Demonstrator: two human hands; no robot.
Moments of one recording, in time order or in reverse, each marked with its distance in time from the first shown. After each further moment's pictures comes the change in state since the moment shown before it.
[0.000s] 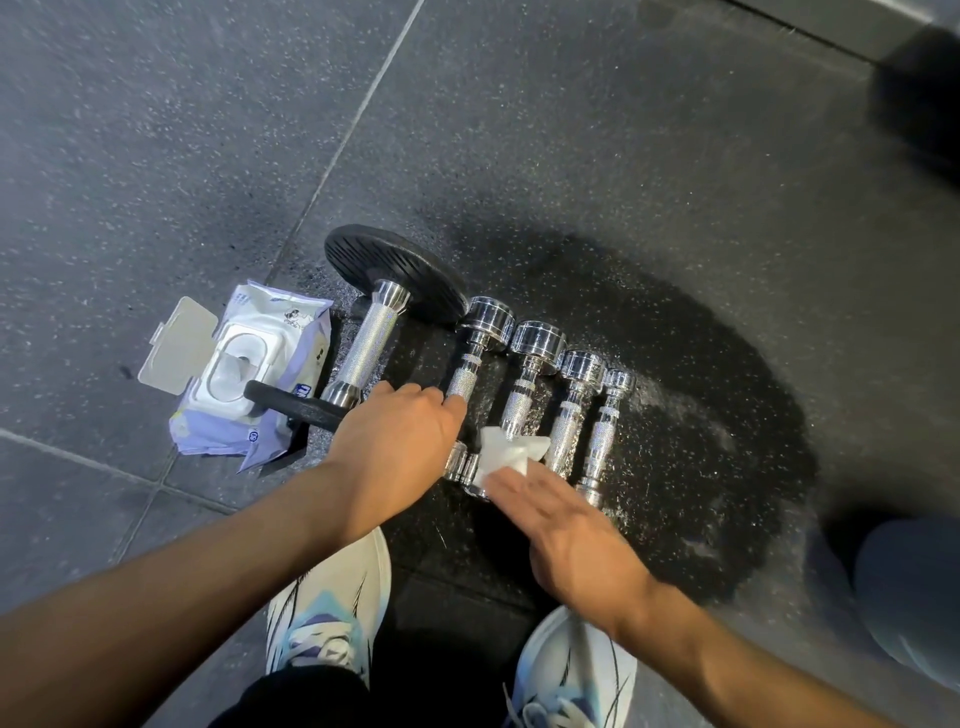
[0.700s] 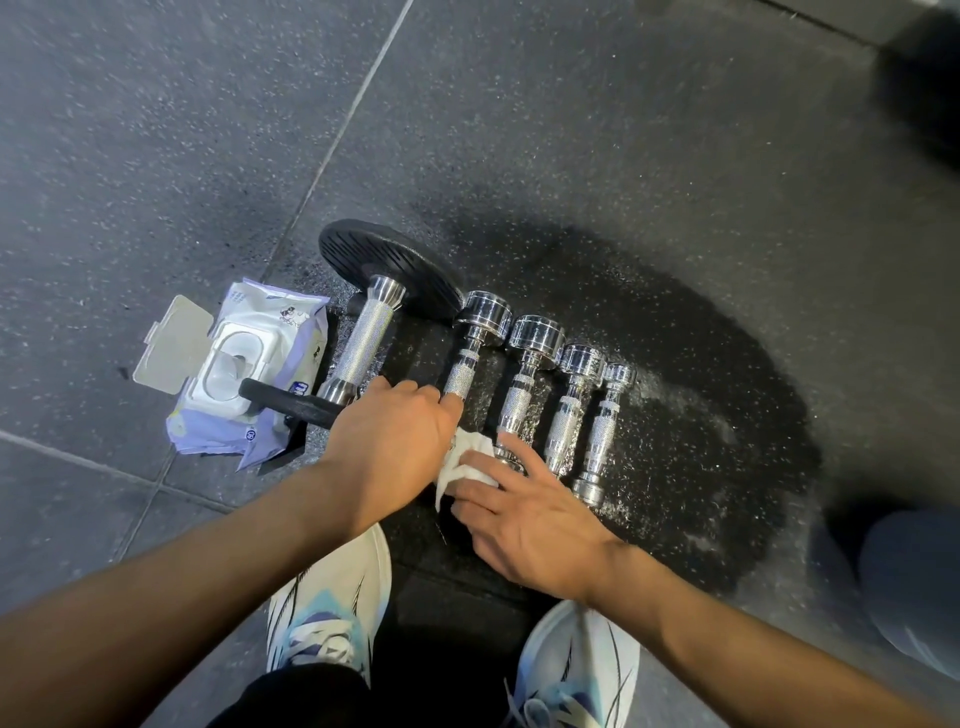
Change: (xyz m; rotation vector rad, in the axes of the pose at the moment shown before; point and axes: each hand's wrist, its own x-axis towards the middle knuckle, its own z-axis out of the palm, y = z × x) left_hand -0.001 0.001 0.000 0.059 0.013 0.024; right_hand 0.031 0.002 0.020 -0.112 -0.120 -0.242
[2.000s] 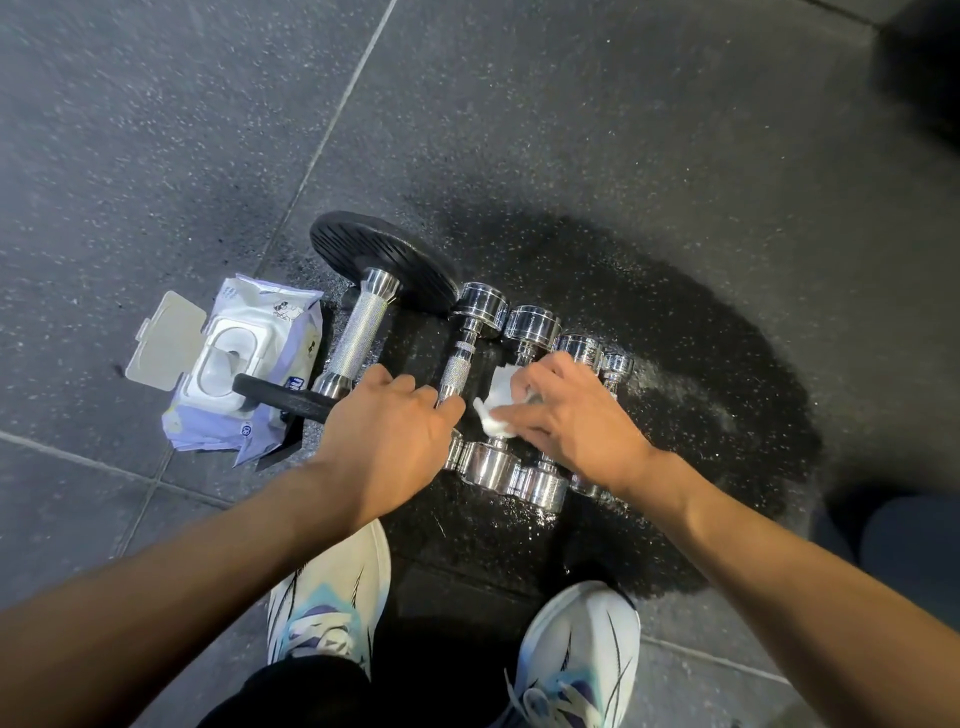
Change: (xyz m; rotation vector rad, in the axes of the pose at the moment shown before) left_hand -0.006 -0.003 0.014 0.050 0.115 0.060; right_hand 0.006 0.084 -0.015 0.182 0.188 0.209
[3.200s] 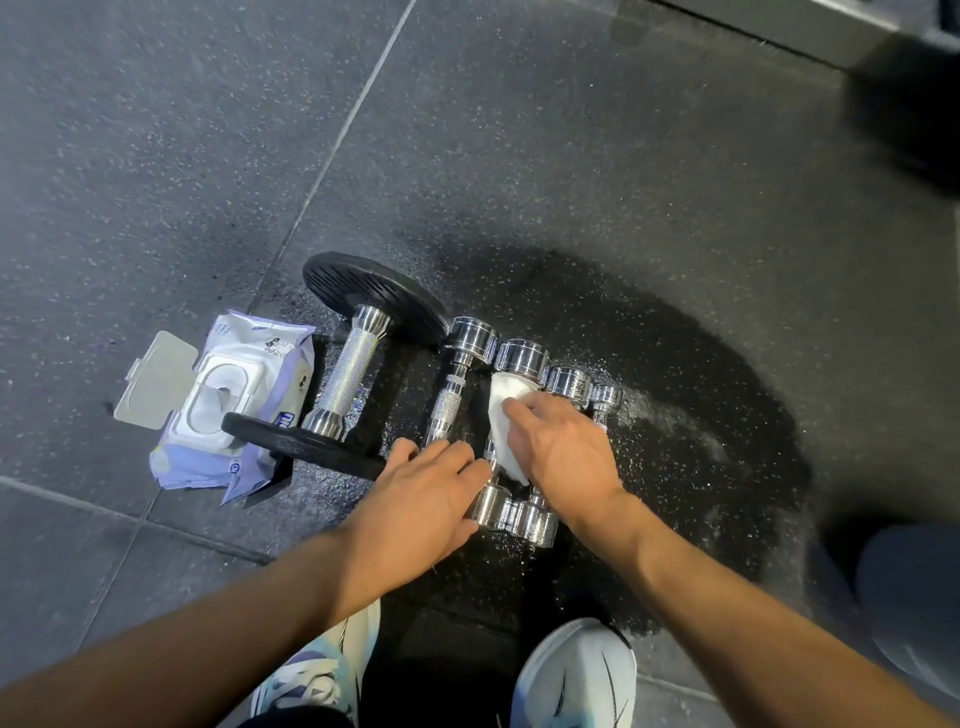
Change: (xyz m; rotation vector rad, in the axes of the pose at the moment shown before) left_hand -0.001 0.034 0.020 -0.385 -0.015 0.072; right_hand 0.010 -0.017 0.011 -0.105 0.099 0.373
